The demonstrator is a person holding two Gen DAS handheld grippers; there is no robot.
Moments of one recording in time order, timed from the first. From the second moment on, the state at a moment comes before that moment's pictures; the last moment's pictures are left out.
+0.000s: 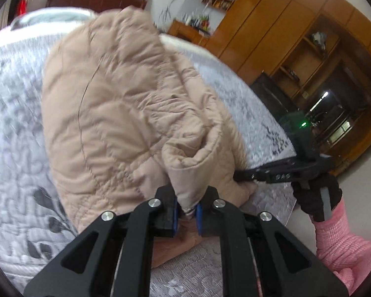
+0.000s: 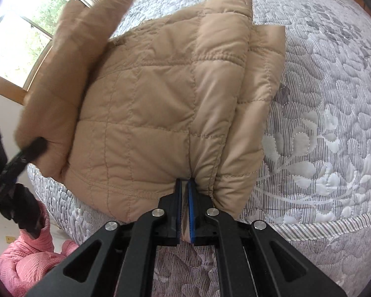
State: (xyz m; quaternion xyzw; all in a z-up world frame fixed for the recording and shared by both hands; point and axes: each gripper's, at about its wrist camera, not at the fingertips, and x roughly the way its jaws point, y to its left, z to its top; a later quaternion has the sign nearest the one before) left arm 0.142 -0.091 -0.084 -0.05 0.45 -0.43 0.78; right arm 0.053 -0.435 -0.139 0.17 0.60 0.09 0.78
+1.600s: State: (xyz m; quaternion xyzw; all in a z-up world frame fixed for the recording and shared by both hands) left arm 0.213 -0.047 -0.068 -0.02 0.48 -0.23 0.85; right arm 0.156 -0.331 -0.065 0.16 0.62 0.12 0.76
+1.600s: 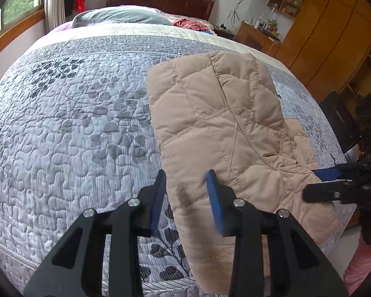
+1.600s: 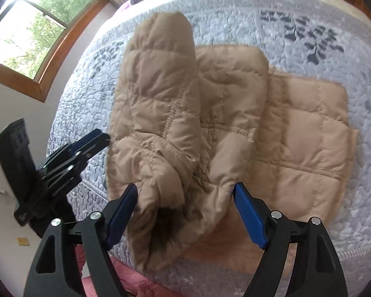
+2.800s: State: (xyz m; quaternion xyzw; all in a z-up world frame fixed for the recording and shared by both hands) left arm 0.182 -0.133 -0.048 0.00 0.45 -0.31 0.84; right arm 0.064 -0.431 -0.020 0.16 0.50 0.09 0.85
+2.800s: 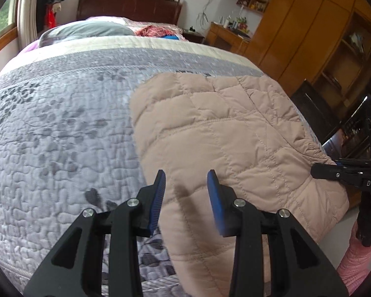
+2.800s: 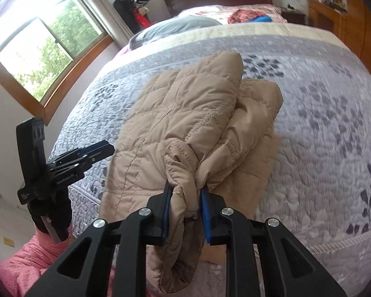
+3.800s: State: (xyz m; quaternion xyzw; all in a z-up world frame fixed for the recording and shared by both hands) left arm 0.181 -0.142 -0.074 -0.01 0.47 -0.33 0.82; right arm 0.035 -0.468 -0.061 0.17 0.50 0.05 0.85
